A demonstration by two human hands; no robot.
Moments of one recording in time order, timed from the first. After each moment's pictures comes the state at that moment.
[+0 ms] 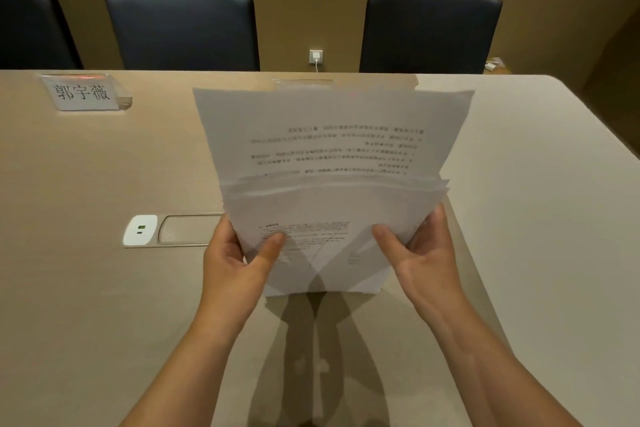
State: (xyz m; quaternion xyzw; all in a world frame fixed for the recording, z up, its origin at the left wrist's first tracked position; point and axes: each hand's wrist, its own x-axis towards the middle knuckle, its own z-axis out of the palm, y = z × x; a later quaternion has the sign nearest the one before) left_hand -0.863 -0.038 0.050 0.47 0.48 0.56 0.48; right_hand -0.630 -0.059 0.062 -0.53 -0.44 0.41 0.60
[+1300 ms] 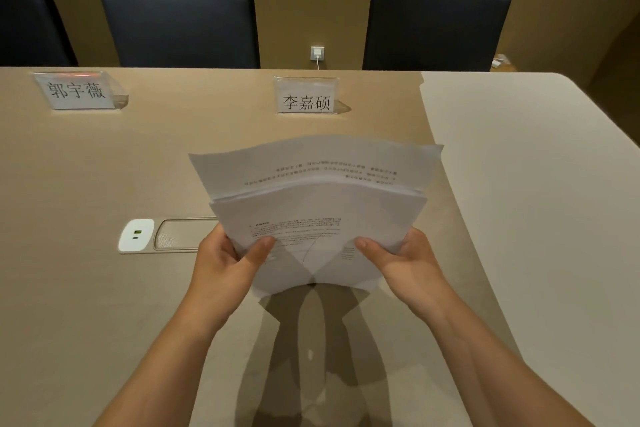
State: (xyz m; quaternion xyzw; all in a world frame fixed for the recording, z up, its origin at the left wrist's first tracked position) left_hand -0.883 -0.011 0.040 0.49 0.49 0.50 0.52; right_hand -0.631 -0.032 0.039 -0.59 -0.45 0.49 0.46
